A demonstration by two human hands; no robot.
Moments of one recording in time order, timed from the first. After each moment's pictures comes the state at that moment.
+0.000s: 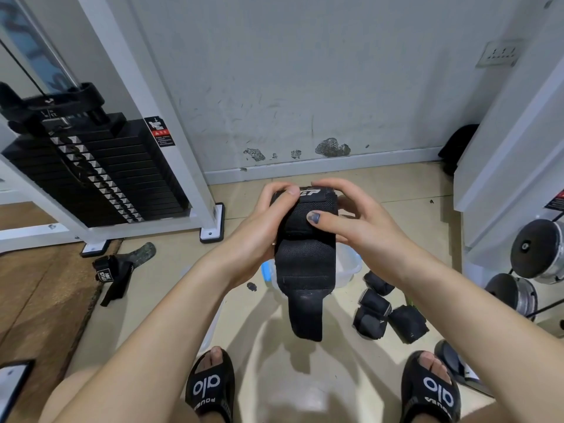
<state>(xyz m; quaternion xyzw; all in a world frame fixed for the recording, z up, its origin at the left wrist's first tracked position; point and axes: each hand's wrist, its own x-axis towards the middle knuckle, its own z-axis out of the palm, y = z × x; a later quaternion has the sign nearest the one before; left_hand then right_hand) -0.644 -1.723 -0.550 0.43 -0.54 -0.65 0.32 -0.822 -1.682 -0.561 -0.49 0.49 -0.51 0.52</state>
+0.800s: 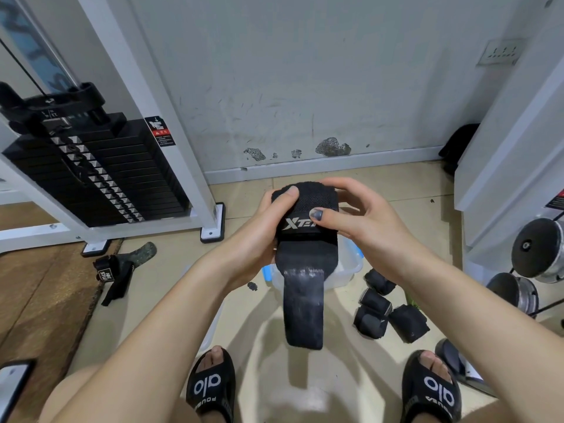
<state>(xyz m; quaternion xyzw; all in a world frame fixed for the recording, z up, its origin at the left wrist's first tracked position) -0.644 -1.719 -0.550 0.42 -0.50 -0.69 0.30 -0.822 -1.683 -0.560 -0.47 0.50 -0.53 0.50</state>
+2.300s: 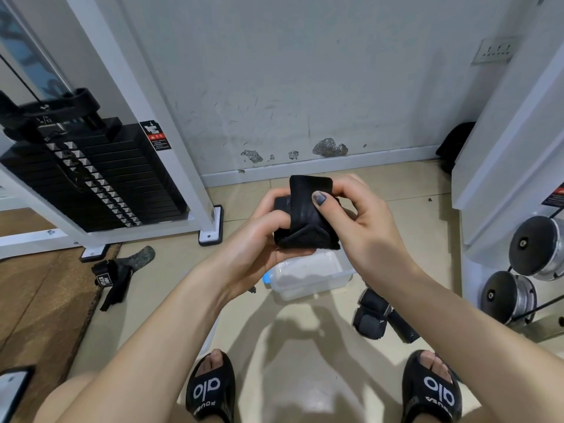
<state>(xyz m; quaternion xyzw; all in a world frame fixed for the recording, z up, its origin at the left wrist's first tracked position) -0.643 -1.716 -0.553 0.35 -0.50 -0.72 0.32 -0.808 -1.672 -0.556 -0.57 0.50 -0.59 0.30</state>
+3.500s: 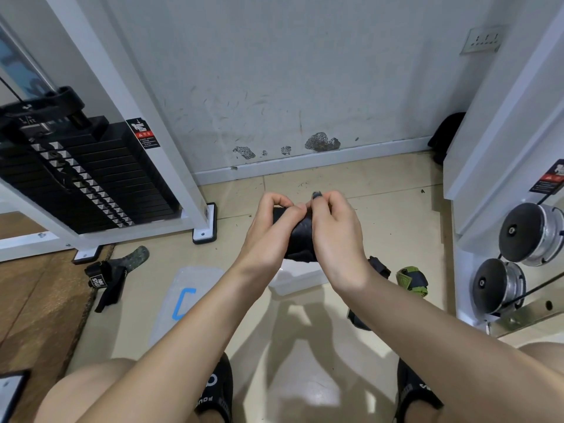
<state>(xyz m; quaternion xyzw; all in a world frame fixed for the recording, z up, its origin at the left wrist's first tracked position) -0.677 -1.704 -0.575 0.48 -0.56 -0.55 0.39 -0.782 -1.681 -0.574 -0.36 0.65 -0.57 0.35</state>
